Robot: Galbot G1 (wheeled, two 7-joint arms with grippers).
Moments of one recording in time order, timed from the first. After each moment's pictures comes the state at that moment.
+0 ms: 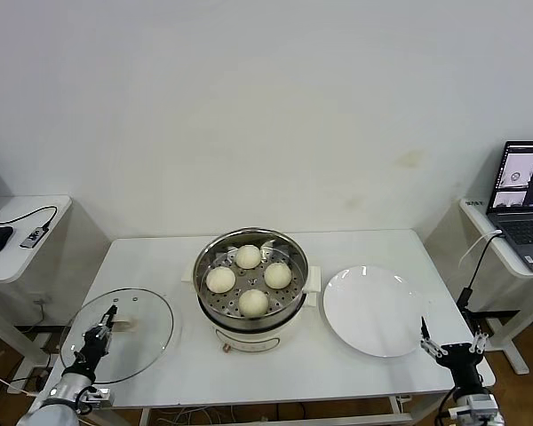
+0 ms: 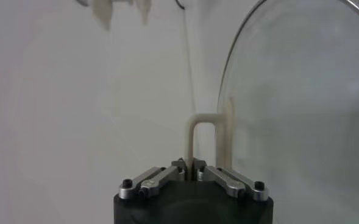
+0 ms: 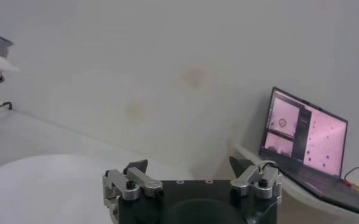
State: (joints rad) left arm 1.40 -1.09 -0.70 -1.52 1.20 -0.15 -0.25; right arm -1.55 1.42 0.91 1.84 -0.09 0.22 -0.15
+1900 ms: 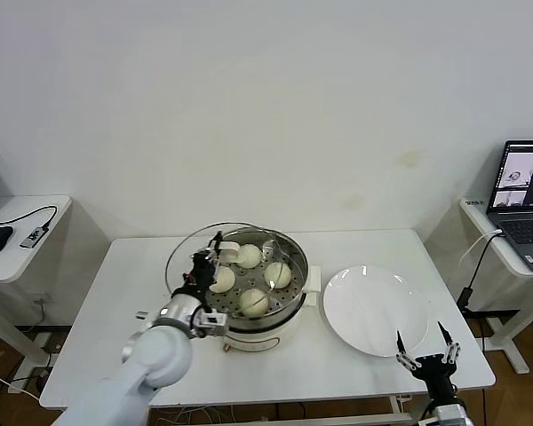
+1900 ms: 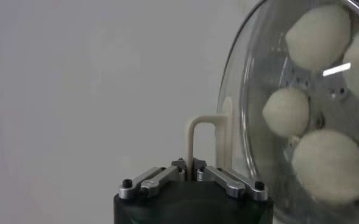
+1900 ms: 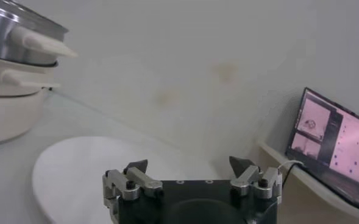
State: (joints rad) left arm 0.90 -0.99 0.04 -1.95 1.01 0.48 0.18; right arm -1.59 1.52 0.85 1.86 -0.27 0.20 -0.14
